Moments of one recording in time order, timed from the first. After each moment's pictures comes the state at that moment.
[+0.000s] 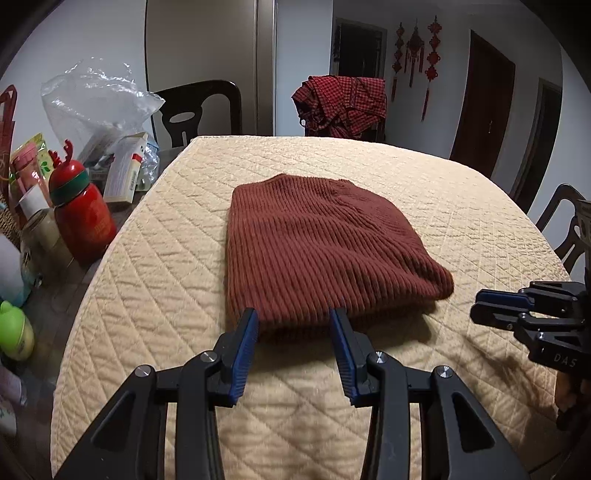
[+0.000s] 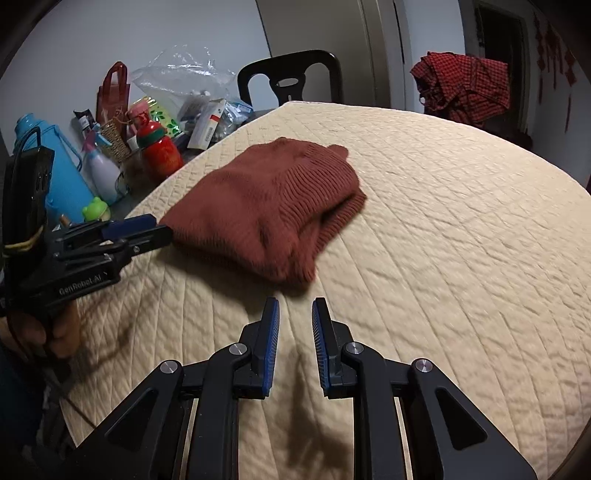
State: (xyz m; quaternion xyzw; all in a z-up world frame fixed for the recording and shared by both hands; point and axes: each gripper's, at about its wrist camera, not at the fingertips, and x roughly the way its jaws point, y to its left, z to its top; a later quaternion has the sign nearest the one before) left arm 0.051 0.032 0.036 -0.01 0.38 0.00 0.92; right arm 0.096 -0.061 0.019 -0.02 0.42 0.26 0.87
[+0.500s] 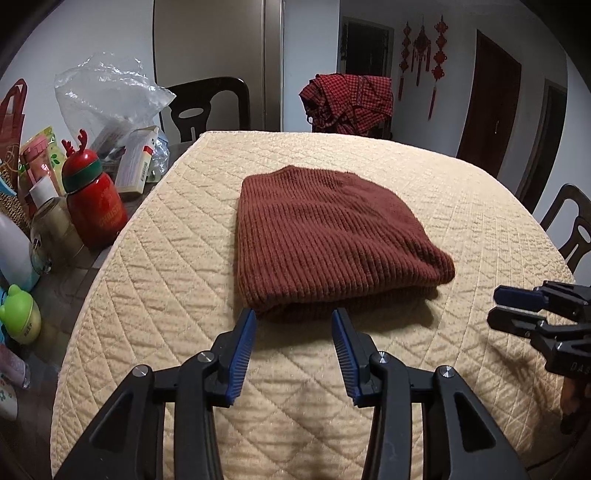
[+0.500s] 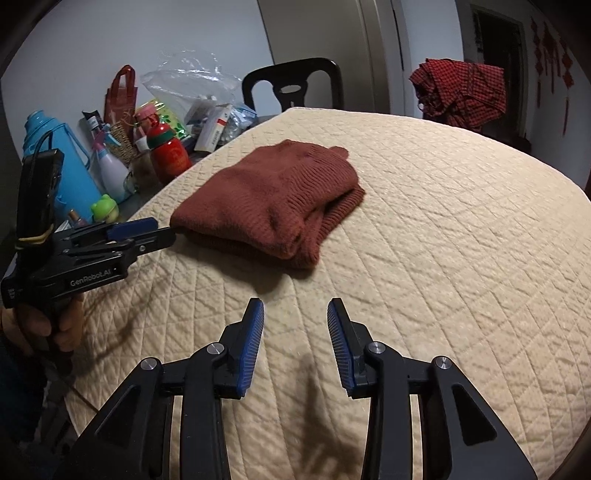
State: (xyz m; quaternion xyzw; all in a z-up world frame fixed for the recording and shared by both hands) left arm 0.044 0.034 0.034 -0.01 0.38 0.02 0.92; right arm 0.081 -0.061 0.022 -0.02 0.40 0.27 0.87
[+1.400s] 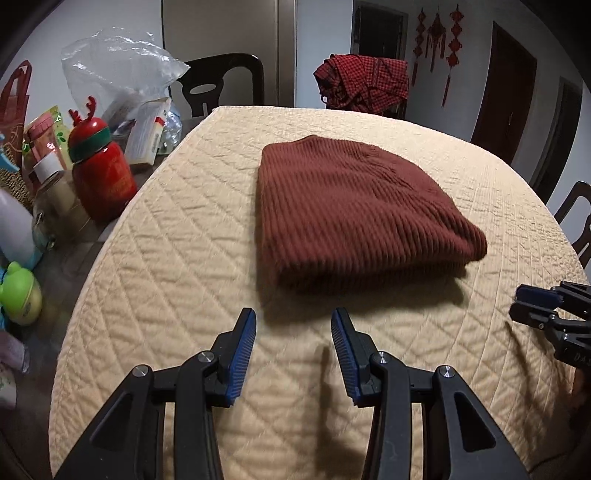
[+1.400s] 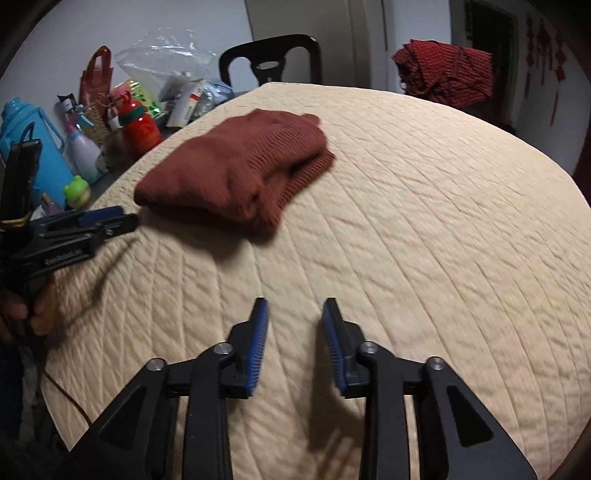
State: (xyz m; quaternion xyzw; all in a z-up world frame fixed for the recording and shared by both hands) left arm 0.038 0.049 0.016 -0.02 0.42 0.04 0.90; right arm 0.075 -0.079 0.000 -0.04 0.45 0.21 0.87
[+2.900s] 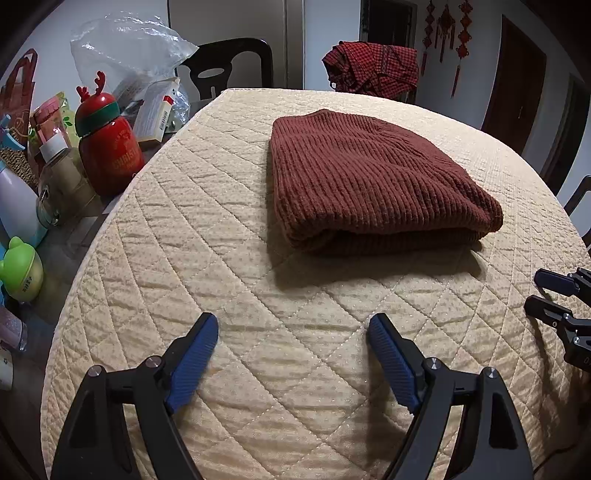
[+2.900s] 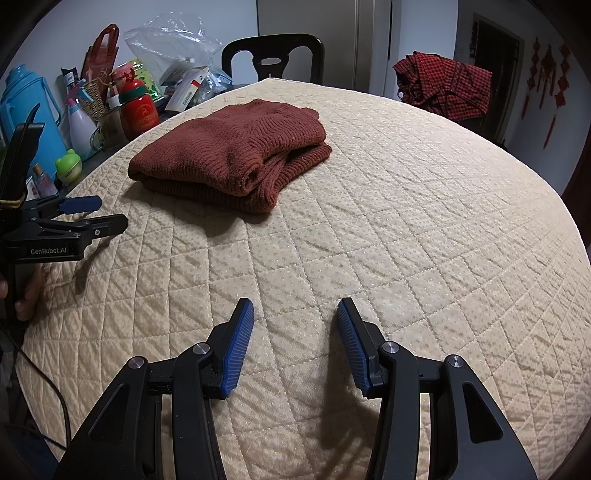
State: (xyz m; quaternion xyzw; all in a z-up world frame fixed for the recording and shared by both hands) left arm 0.034 0.057 -0.003 -0.02 0.44 0.05 0.89; right arm 0.062 -0.074 -0.006 -0.10 0.43 0.20 0.87
